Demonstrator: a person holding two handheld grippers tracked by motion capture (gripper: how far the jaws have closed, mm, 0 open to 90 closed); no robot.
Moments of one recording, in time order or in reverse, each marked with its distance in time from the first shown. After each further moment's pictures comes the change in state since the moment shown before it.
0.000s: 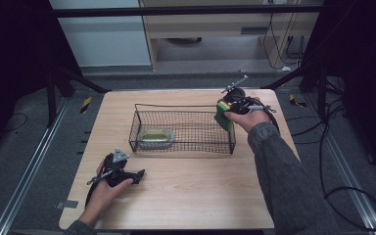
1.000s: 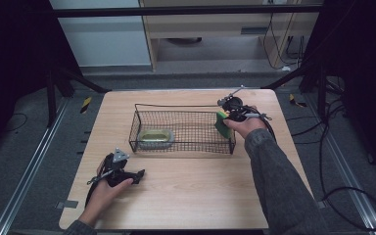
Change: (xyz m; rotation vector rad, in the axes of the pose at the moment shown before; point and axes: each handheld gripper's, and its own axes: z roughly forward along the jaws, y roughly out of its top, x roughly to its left) left arm 0.000 0.000 0.000 0.000 -0.003 0.003; right arm -0.002 -0.019 0.036 0.049 0.004 0.025
